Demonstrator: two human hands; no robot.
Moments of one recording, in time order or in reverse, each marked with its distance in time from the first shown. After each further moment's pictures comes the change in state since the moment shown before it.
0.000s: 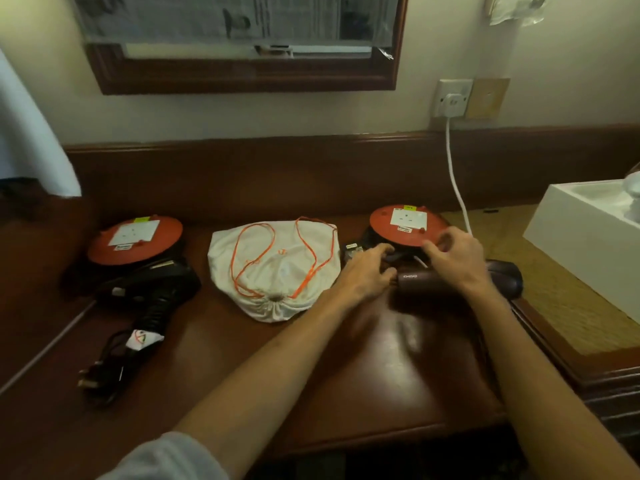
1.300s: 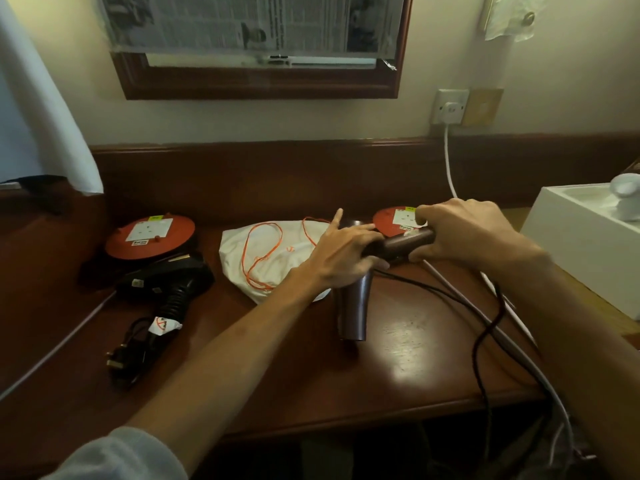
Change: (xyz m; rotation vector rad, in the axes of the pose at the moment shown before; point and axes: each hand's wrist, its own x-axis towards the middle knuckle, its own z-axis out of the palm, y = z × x) left_hand -0.050 0.001 -0.078 0.375 0.145 0.463; right_hand -0.052 -0.098 -0.083 -0.819 -0.180 -0.535
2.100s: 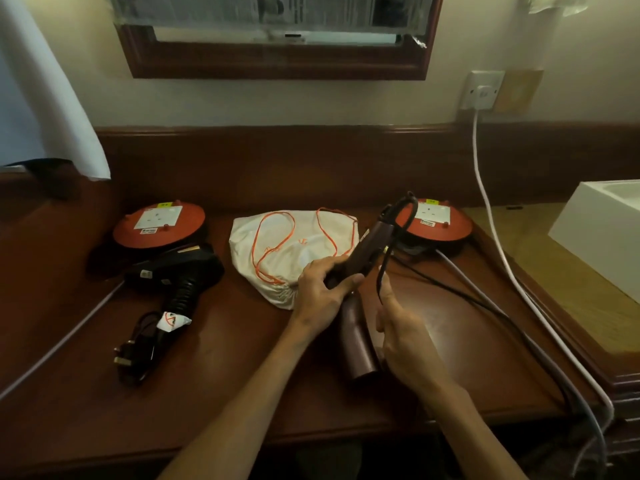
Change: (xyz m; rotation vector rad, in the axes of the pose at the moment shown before) left_hand -0.084 -0.026 0.047 -0.695 0.387 -0.512; right_hand -0.062 -0.125 0.125 1.008 0.138 0.011
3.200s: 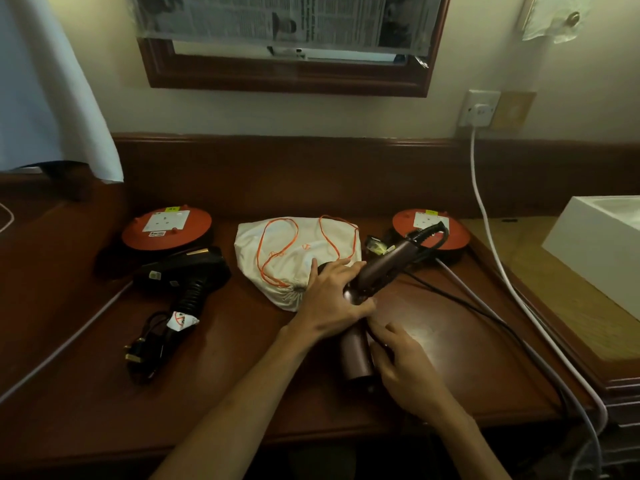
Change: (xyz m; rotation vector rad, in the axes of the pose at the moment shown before) left_hand -0.002 0.011 -0.004 0.445 -0.206 0.150; right_hand -0.025 -0.007 0.008 0.033 -0.128 0.075
